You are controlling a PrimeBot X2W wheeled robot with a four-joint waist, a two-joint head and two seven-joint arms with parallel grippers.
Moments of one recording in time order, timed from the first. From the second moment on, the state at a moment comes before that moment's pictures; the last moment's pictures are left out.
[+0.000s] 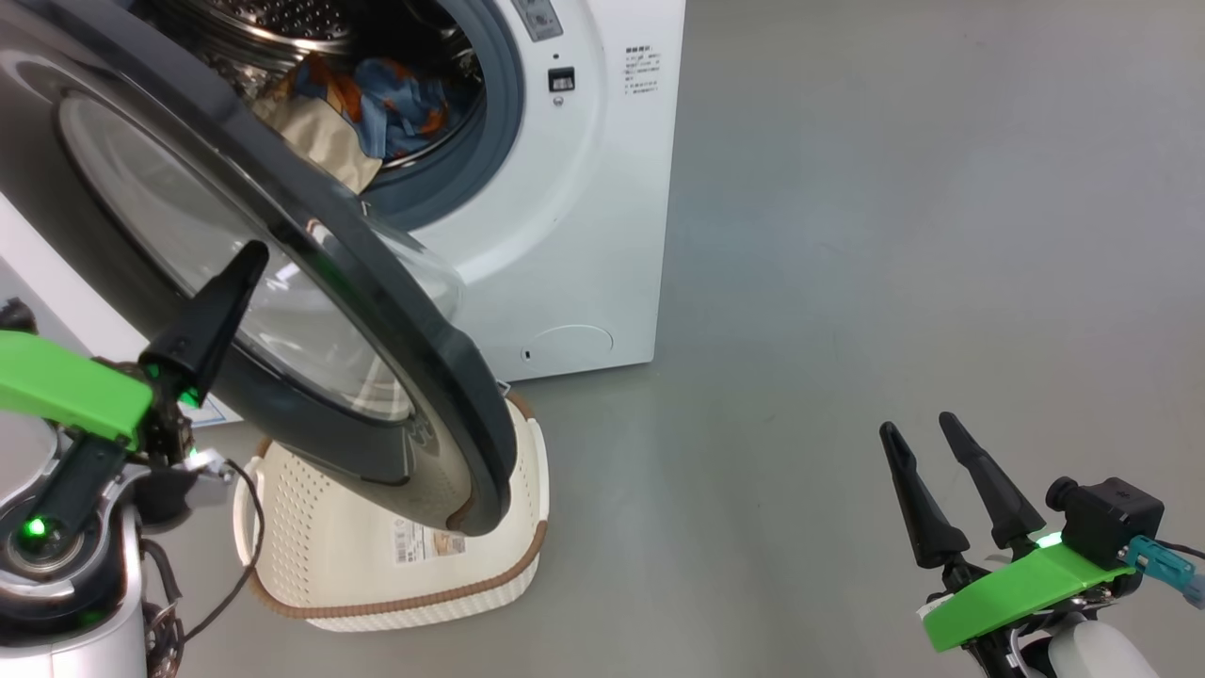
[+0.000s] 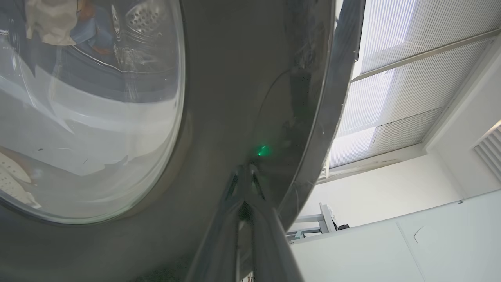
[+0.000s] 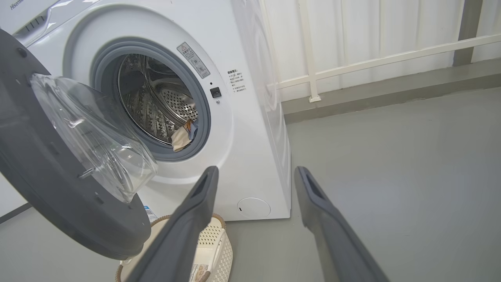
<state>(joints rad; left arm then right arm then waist) -0.41 0.07 0.12 -0.16 -1.33 0.29 0.67 -0.15 -0.24 0.18 0.22 0.55 0.13 -0.26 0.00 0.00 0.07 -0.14</state>
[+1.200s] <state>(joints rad) -0.07 0.19 -0.05 -0.14 -0.61 -0.12 -0.03 -0.14 -0.26 0.19 0.22 0.55 0.13 -0.26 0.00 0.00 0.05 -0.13</state>
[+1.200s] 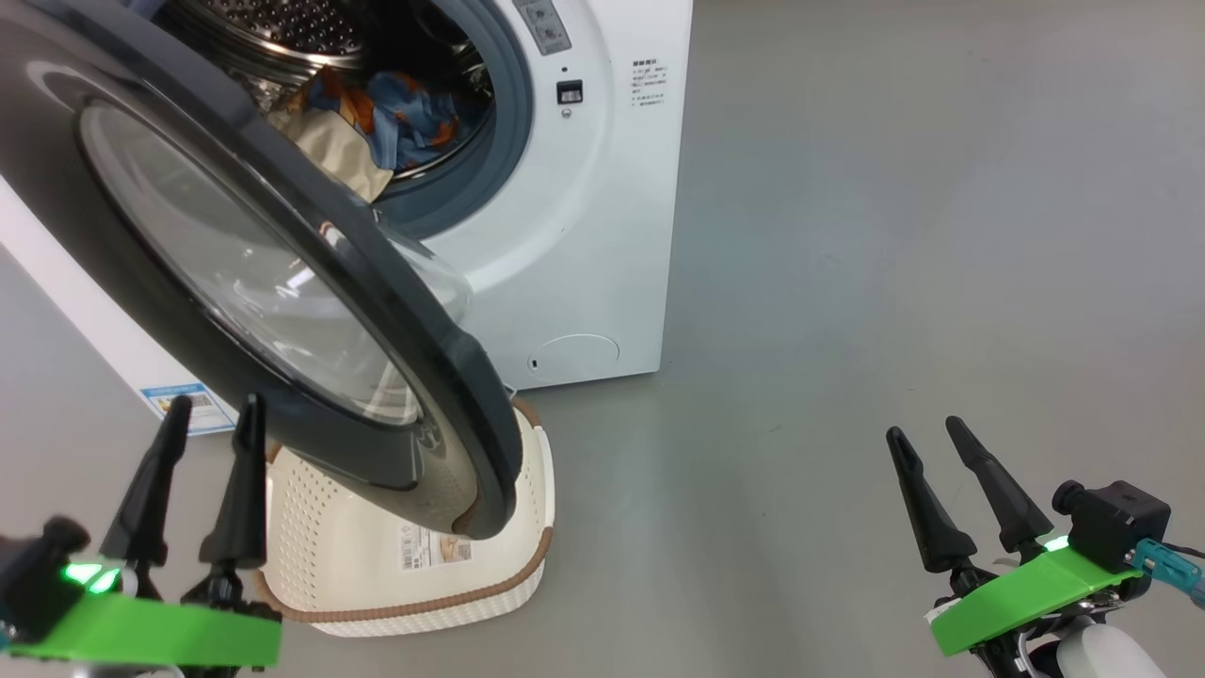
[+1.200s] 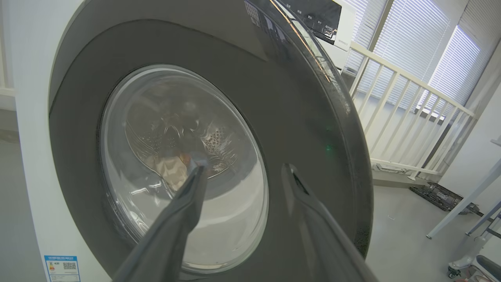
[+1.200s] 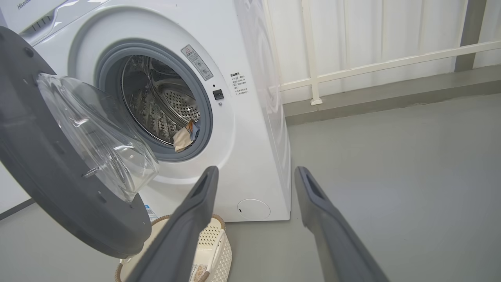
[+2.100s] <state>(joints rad) -0.01 0.09 -0.01 0.03 -0.31 -0.12 -0.25 -0.14 -0.26 0.17 0.22 0.55 0.13 -0.26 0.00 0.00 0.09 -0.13</state>
